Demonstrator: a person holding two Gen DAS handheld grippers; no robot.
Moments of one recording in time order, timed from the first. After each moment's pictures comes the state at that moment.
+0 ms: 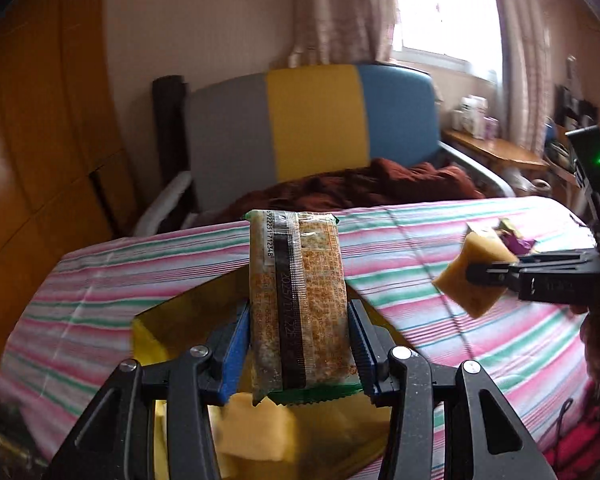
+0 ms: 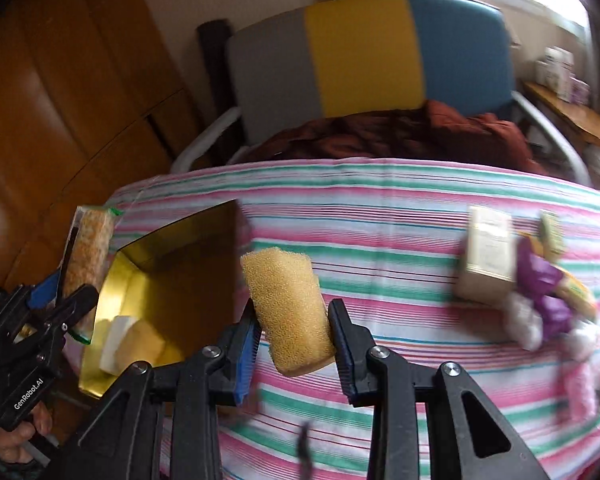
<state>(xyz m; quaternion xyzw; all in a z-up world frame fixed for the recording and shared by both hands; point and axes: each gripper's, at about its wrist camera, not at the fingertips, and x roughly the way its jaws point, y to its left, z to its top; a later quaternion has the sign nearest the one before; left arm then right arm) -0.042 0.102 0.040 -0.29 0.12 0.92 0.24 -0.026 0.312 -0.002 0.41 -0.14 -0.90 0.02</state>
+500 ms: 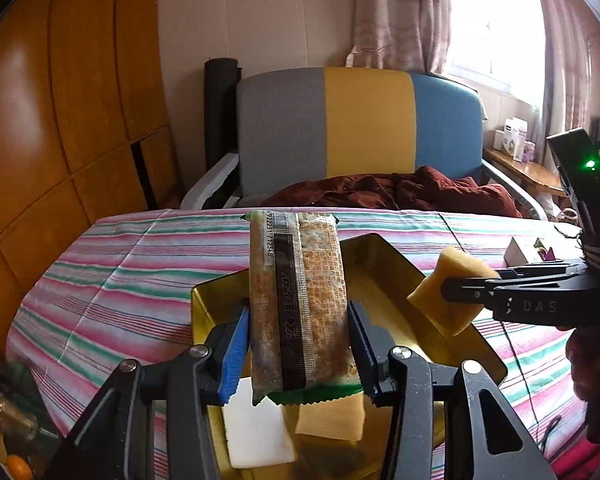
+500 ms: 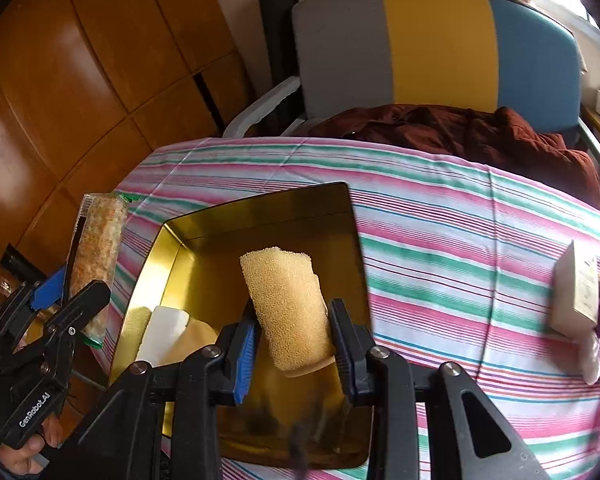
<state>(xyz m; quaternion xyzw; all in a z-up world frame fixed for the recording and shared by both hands) -0.061 0.029 0.028 -0.30 0.08 0.93 0.18 -0.078 0.223 -0.014 0.44 -0.10 -0.89 0.08</state>
